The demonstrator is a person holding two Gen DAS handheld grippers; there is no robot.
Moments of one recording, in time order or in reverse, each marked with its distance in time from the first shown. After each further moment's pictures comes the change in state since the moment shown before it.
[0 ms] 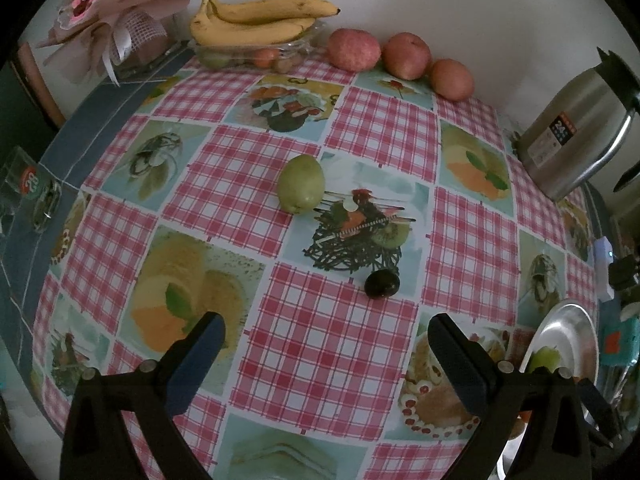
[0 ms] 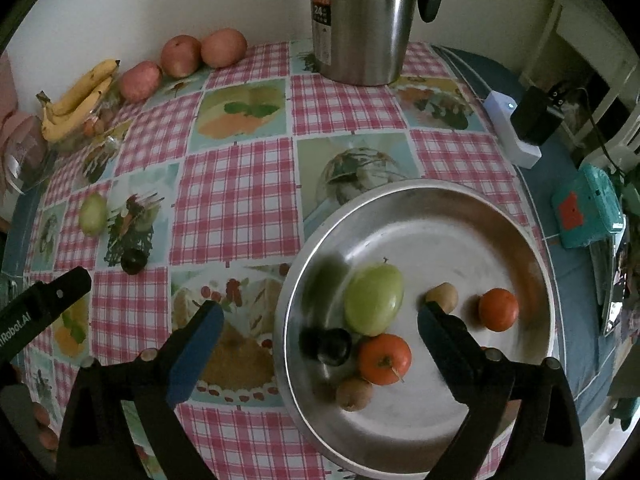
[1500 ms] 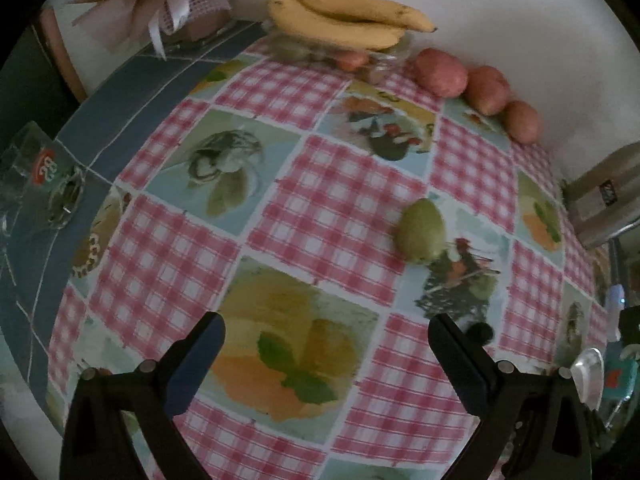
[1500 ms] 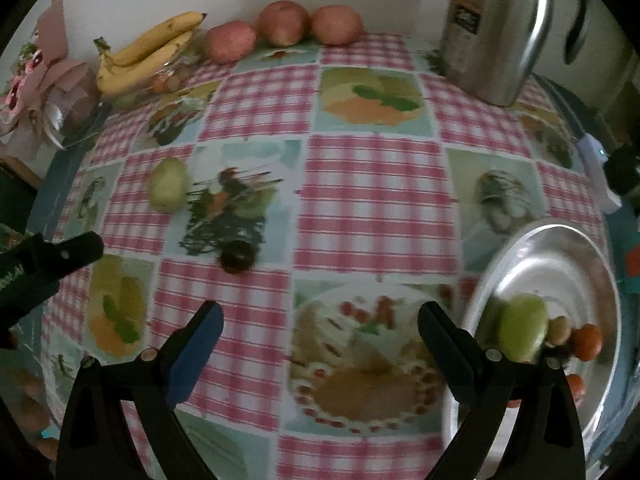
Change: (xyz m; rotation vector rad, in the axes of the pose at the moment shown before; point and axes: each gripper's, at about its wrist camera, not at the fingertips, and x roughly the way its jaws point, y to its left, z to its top) left arm 0.016 0.095 0.037 -0.119 0.031 0.019; right arm 0.027 0.104 0.008 -0.156 0.023 0.139
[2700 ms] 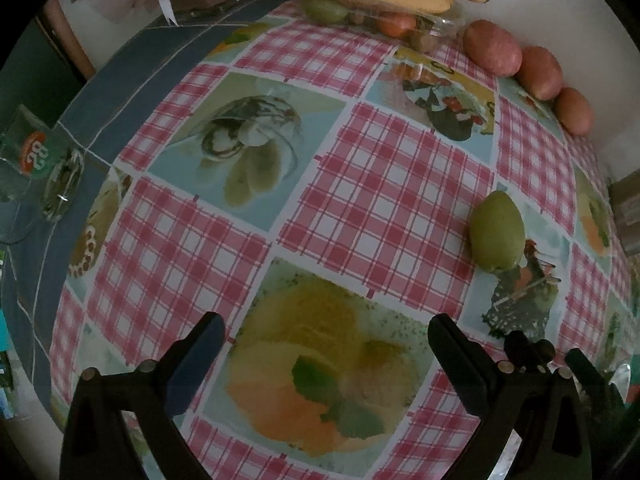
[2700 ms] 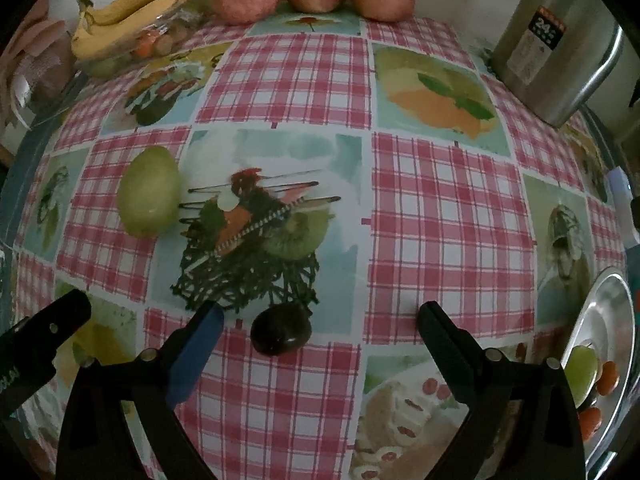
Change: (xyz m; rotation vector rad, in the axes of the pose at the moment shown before) left arm 0.053 0.018 0.009 -0.017 0.075 0.077; right arm 0.075 0.047 0.034 -0.043 0.061 -0.093
